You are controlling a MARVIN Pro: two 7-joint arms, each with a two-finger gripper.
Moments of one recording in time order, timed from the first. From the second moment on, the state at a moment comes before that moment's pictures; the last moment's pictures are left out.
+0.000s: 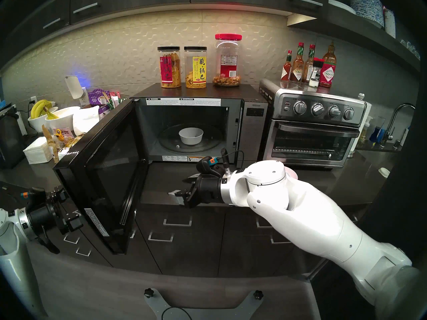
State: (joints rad) left arm 1.87 -1.39 -2.41 -2.13 -0.21 0.44 -1.40; right arm -1.03 -0.84 0.81 -1.99 0.92 0.65 0.19
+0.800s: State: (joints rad) left arm 1.87 -1.40 -2.41 -2.13 -0.20 0.44 -1.40; right arm -0.94 -1.00 0.80 -1.79 0.83 0.66 0.07
